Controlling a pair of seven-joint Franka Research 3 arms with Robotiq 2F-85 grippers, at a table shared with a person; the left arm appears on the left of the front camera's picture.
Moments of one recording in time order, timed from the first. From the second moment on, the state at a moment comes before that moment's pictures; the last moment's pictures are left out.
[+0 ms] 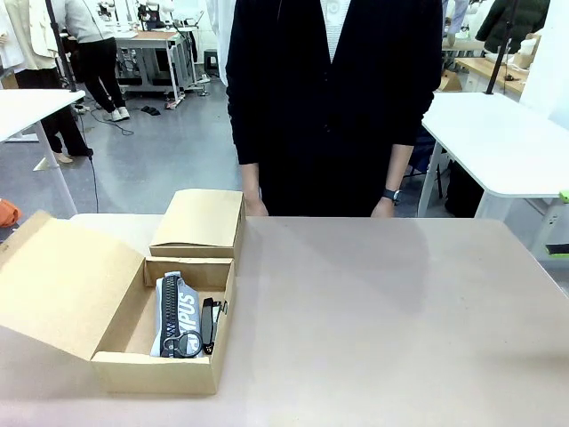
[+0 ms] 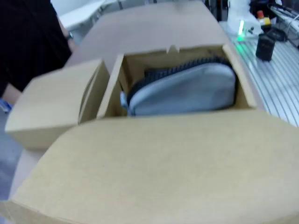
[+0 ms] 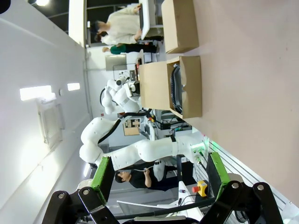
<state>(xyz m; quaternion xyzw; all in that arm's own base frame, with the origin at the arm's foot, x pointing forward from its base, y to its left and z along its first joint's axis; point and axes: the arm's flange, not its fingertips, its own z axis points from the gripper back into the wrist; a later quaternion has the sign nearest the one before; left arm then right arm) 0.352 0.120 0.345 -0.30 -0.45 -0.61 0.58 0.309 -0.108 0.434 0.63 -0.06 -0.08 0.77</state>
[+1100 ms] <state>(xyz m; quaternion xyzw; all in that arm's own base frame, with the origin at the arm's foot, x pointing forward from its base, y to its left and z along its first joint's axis) 0.349 -0.079 0.357 -0.39 -0.43 -0.69 0.44 0.308 -0.108 0.434 0.63 -0.06 -0.08 0.77</state>
